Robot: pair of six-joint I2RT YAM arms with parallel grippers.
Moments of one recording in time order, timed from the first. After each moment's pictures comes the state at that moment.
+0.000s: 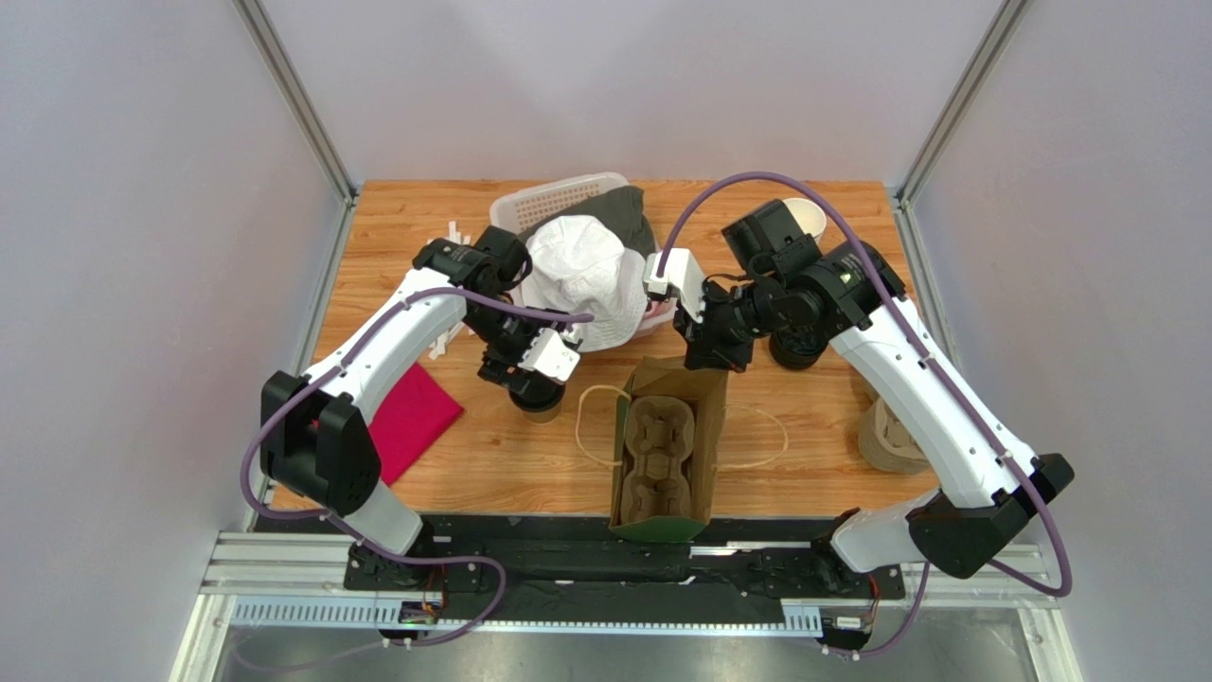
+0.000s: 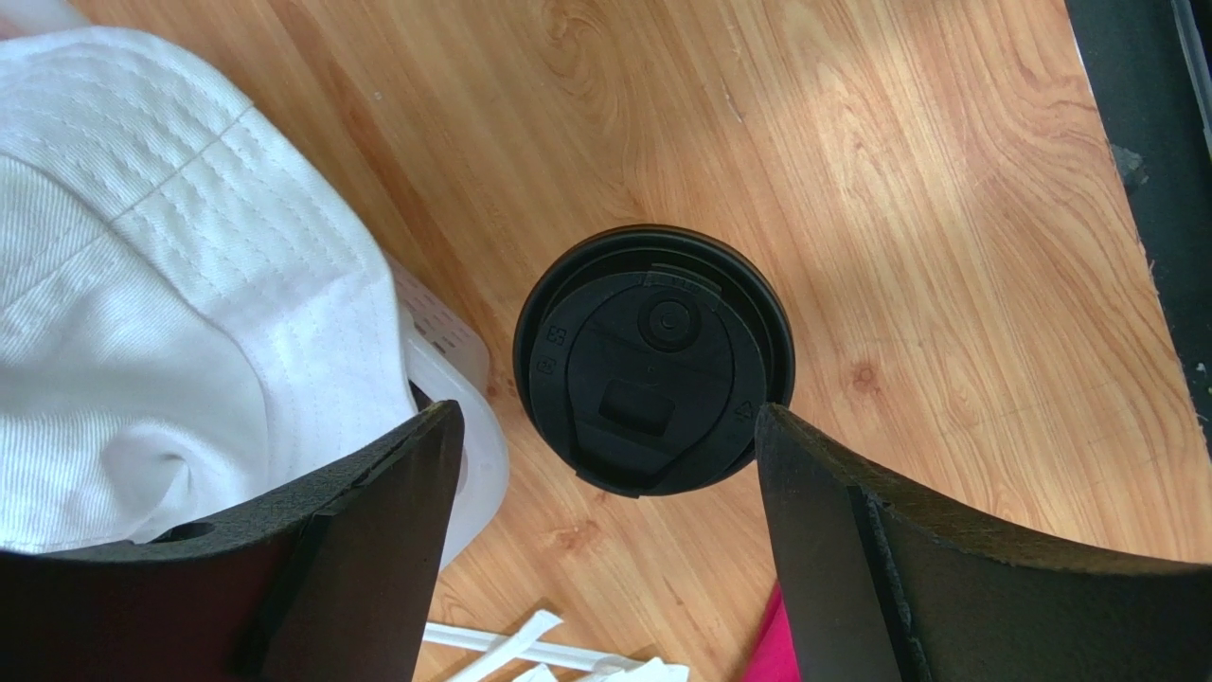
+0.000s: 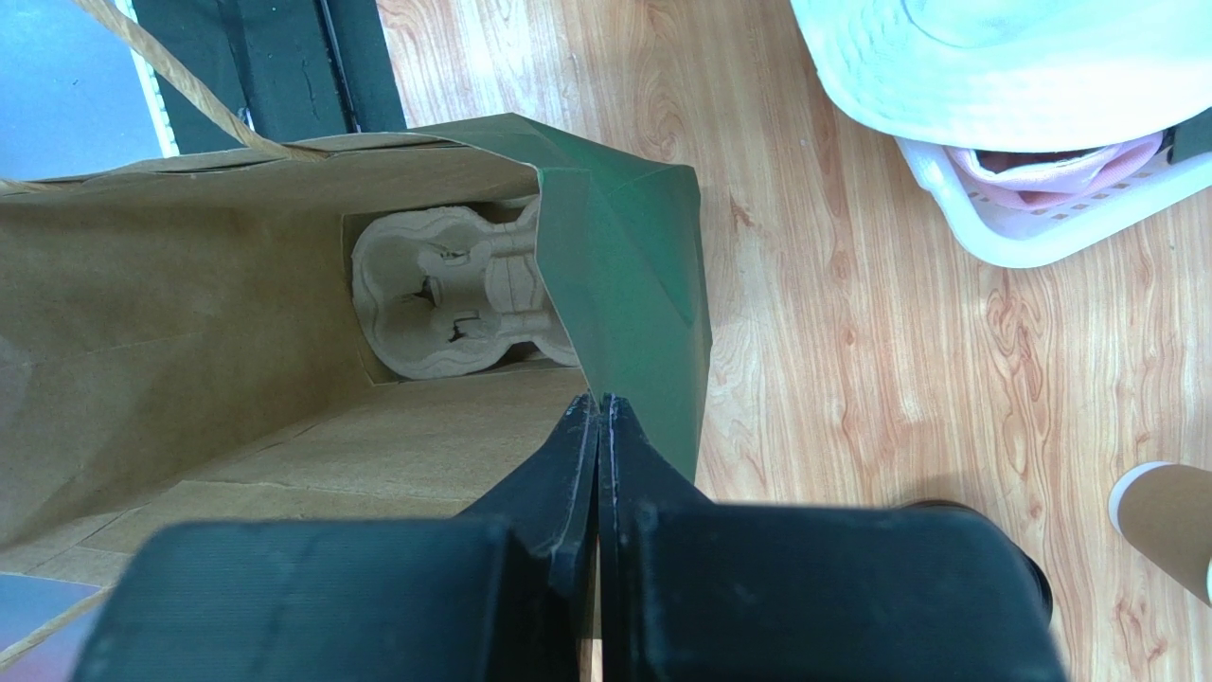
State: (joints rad) left arm -0.44 1.58 1.41 -1.26 0.54 1.66; right arm 0.65 1.39 1.71 -1.30 -0.46 -0.56
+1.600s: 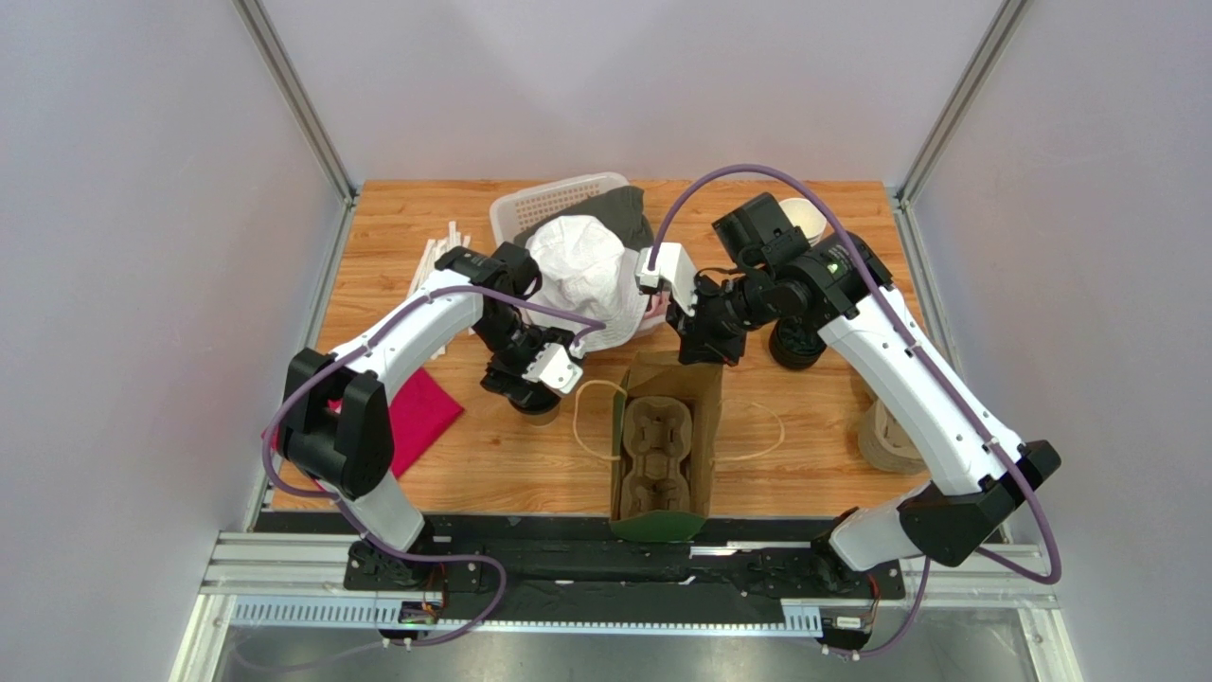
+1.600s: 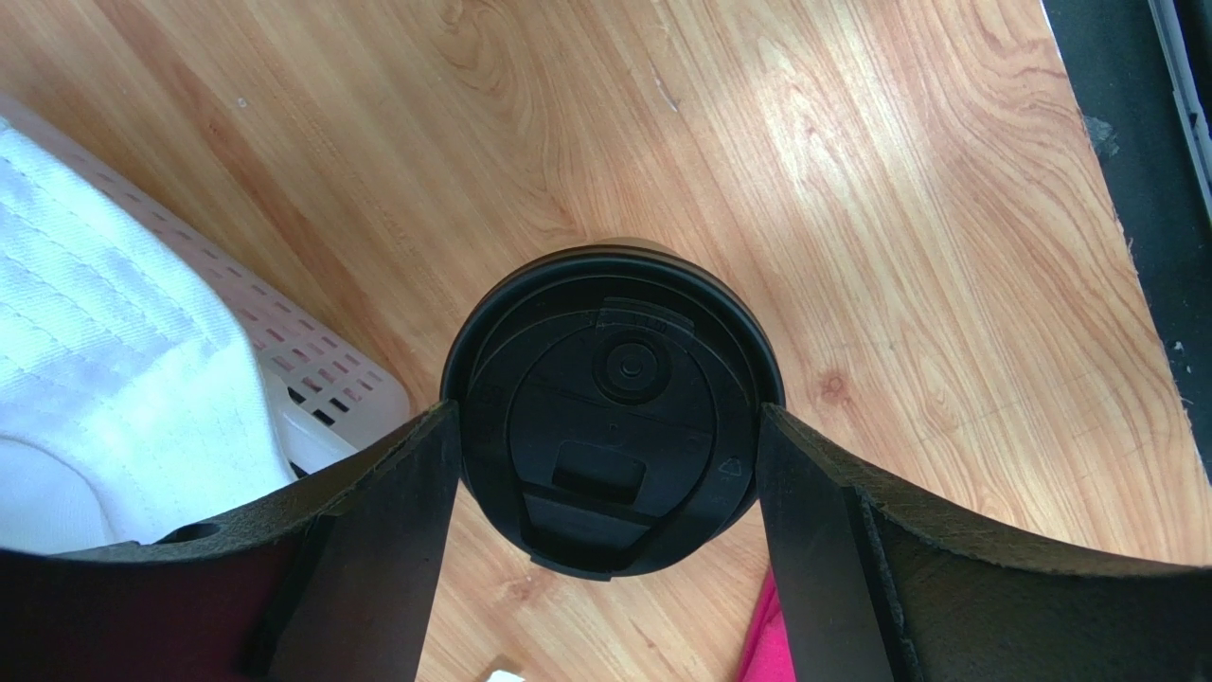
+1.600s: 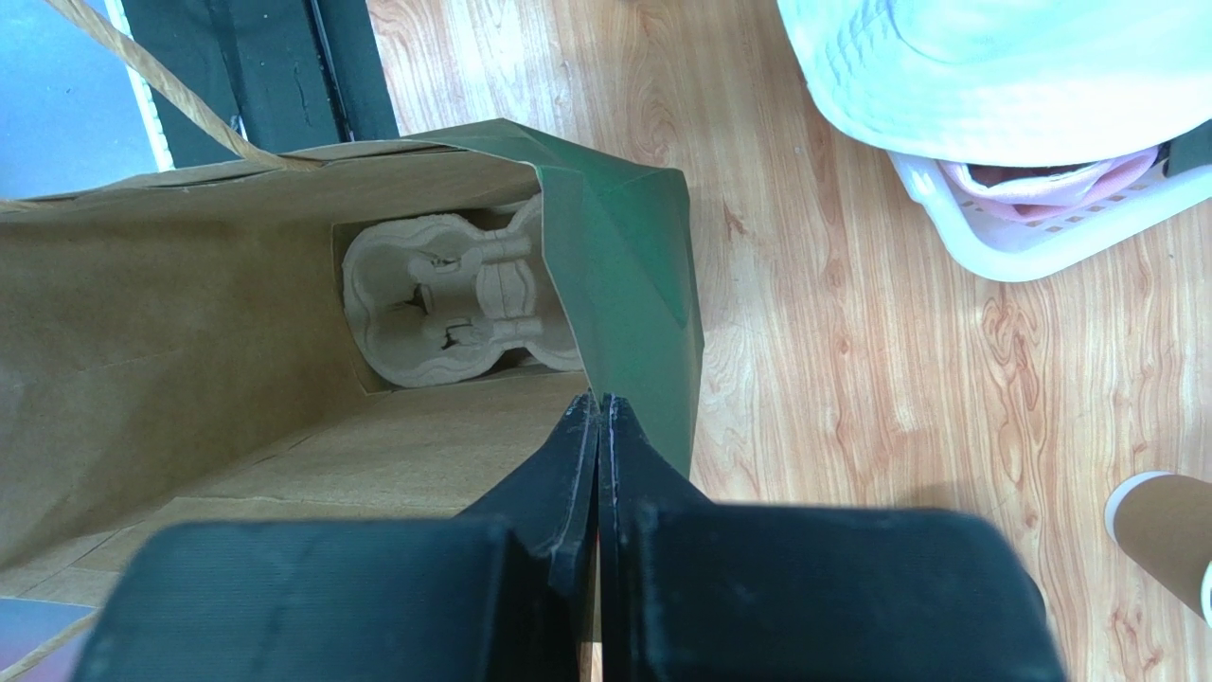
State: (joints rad) left arm -0.45 1.66 1.35 -1.25 0.52 1.71; right arm 0.65 1.44 1.74 -1.30 -0.46 -0.56
